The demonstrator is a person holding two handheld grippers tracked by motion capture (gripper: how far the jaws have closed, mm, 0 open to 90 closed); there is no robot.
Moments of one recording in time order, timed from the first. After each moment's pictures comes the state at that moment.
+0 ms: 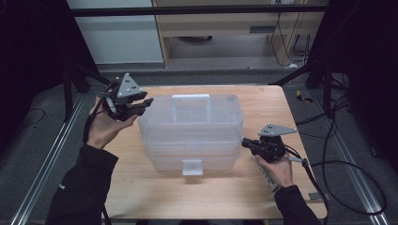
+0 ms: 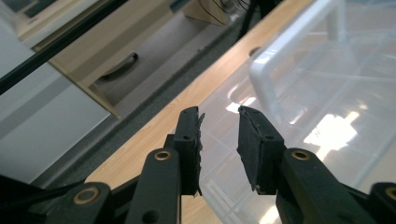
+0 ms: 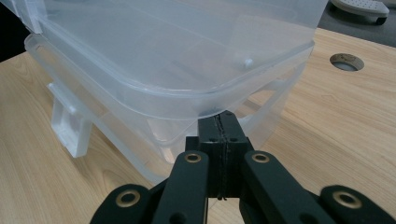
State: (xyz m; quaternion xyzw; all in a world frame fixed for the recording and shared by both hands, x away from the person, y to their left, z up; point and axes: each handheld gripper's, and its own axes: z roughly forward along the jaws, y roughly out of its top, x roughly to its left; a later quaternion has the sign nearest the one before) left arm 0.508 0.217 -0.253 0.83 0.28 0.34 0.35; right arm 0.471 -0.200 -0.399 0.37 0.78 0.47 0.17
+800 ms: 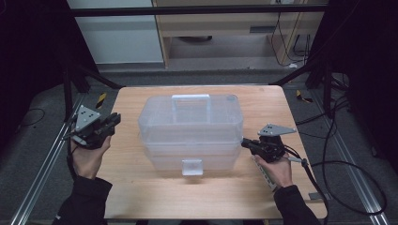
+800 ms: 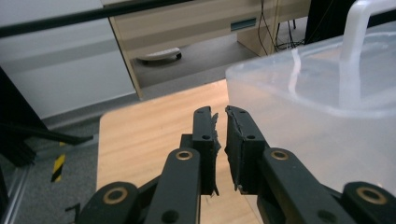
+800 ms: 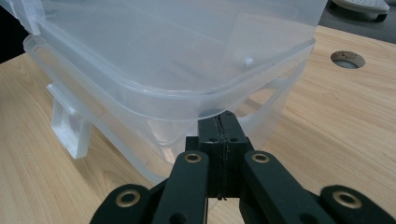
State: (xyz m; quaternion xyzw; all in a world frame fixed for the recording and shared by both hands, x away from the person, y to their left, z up) left arm 0.463 0.295 -0.330 0.70 0.44 0.35 0.44; right arm 0.471 -0.199 -0.399 0.38 0.78 0.47 0.17
